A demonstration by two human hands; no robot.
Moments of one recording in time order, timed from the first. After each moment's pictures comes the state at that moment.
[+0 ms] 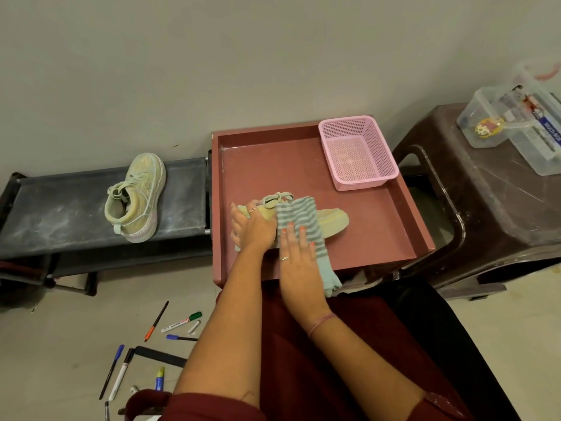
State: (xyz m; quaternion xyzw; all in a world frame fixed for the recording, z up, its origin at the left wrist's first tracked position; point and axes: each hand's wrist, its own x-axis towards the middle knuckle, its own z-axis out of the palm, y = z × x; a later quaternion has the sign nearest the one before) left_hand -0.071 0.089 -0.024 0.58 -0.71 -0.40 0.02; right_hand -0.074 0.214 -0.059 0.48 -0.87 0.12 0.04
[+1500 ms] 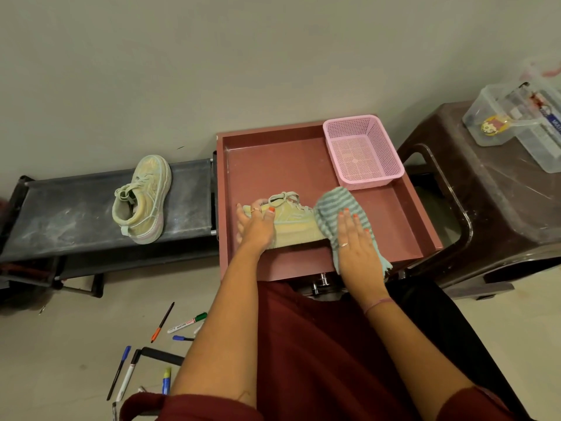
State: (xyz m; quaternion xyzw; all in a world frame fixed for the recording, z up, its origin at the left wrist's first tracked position) left_hand -0.057 0.084 -0.010 0.55 -0.69 -0.47 0.03; right_hand -0.160 0.258 -0.057 0.45 -0.88 0.14 0.00
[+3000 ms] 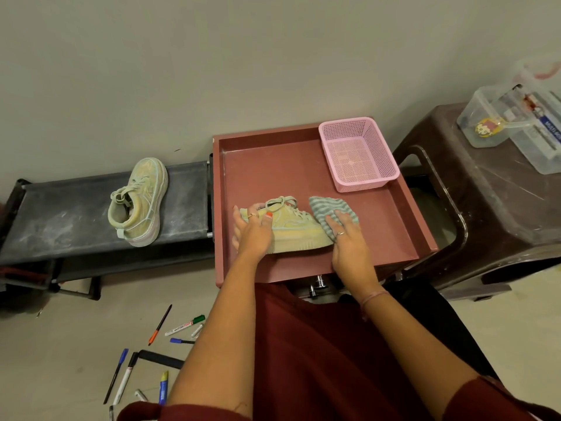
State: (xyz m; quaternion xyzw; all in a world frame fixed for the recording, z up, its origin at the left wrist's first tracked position) left_hand -0.057 0.092 -0.017 0.54 -0.71 -0.44 0.06; right_hand -0.168 0.243 -0.053 0.42 -0.87 0.28 -0.03
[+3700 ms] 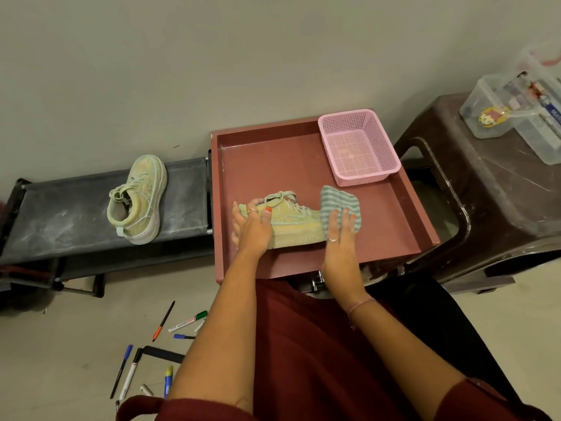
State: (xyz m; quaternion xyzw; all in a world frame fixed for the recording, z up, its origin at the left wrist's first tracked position) left_hand -0.060 0.092 -0.023 0.55 -0.72 -0.42 0.06; right_hand -0.134 0.245 -0.058 0.38 -0.89 0.27 -0.05
